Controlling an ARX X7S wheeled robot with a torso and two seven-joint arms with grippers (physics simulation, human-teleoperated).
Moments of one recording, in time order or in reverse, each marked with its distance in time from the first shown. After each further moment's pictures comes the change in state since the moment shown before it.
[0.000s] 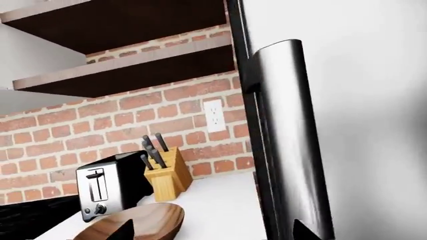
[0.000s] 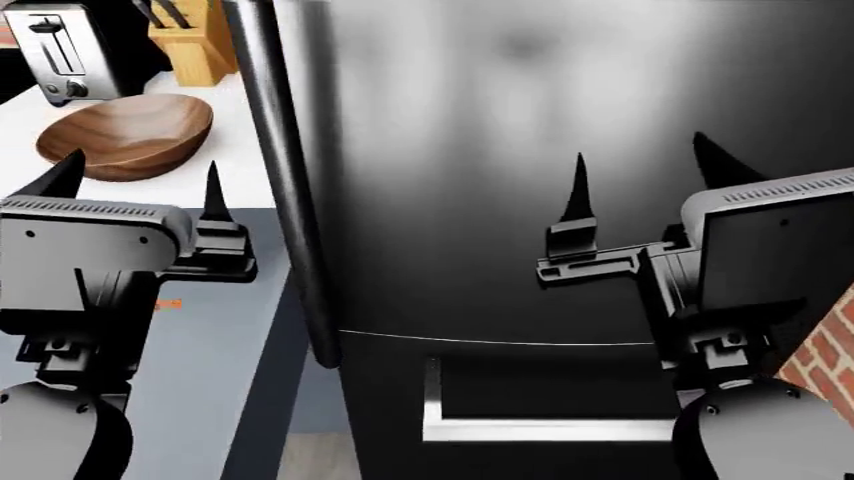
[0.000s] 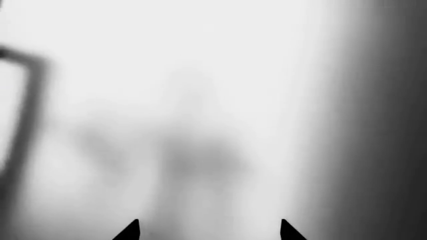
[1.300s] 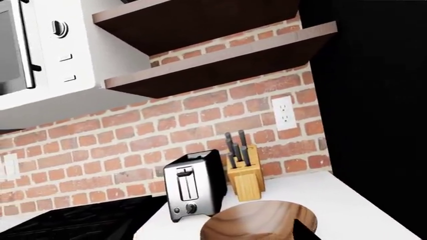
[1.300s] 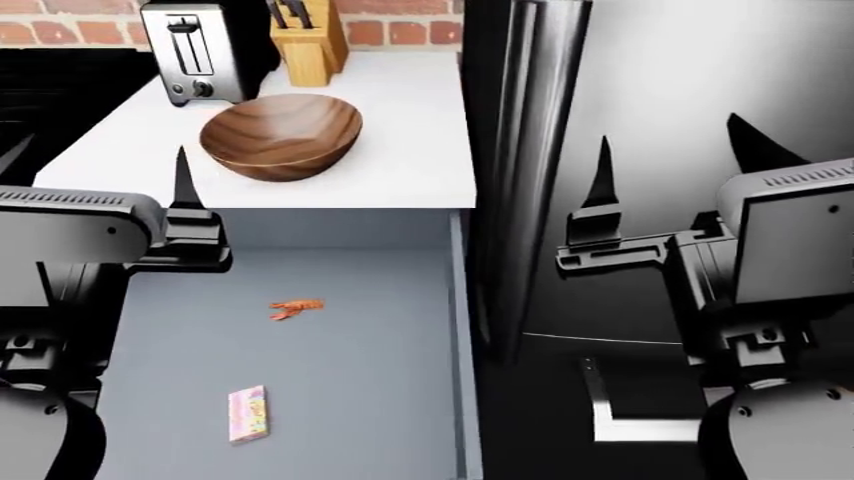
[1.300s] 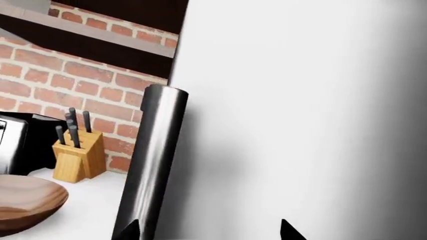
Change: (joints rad) left arm -0.028 -0.046 -0.027 0.044 -0.016 -0.050 -0.029; right arm 0.068 0.030 0.024 -0.077 0.035 0.123 0.026
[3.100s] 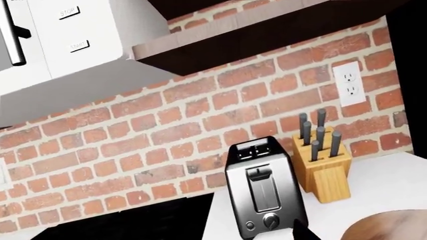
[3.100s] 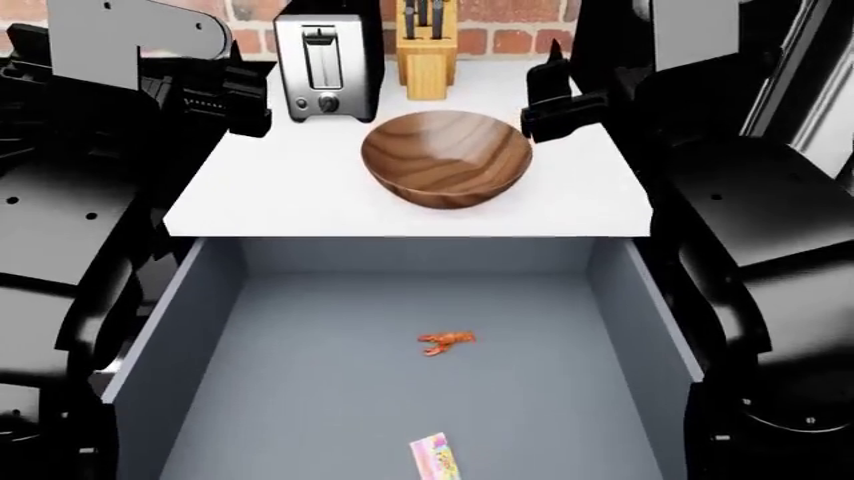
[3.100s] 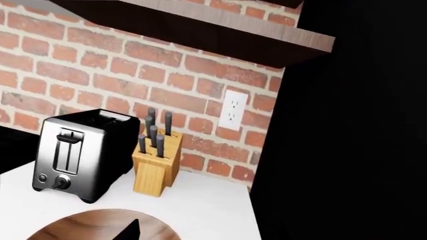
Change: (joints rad) left arm -0.547 0.008 0.278 -0.661 0.032 0.076 0.066; right arm 0.494 -0.047 -0.123 0.693 0.063 -0.059 -0.067
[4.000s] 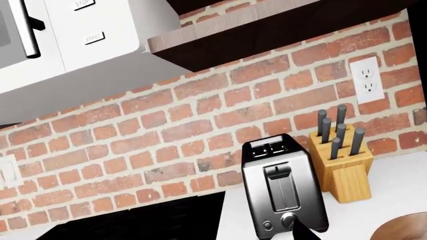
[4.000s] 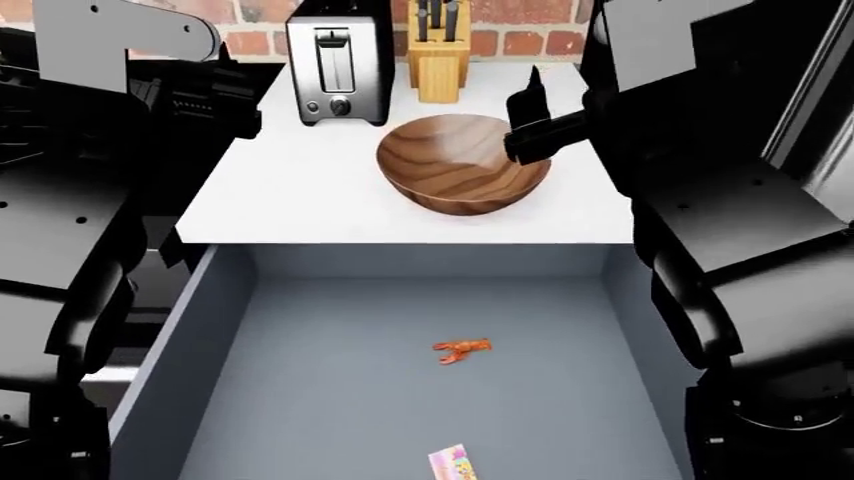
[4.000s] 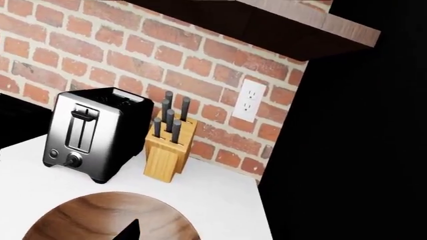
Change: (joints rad) left arm 0.012 -0.018 -0.011 0.006 -0.007 0.003 -0.010; right arm 0.002 0.021 -0.089 0.021 -0.002 0.013 0.000
